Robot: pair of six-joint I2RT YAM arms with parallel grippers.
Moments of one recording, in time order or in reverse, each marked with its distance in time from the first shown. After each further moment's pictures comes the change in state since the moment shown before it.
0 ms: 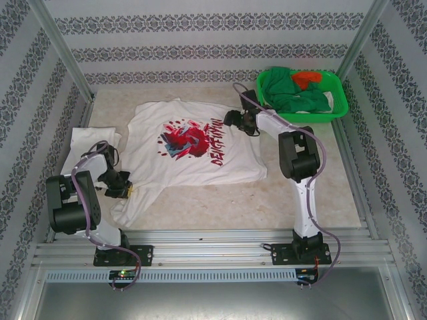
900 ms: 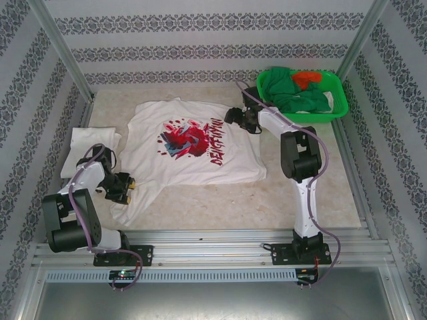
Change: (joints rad) left arm -0.003 -0.169 -0.080 -0.013 0.105 -0.013; right arm -0.006 -0.039 0.006 -0.042 -0.034 0.003
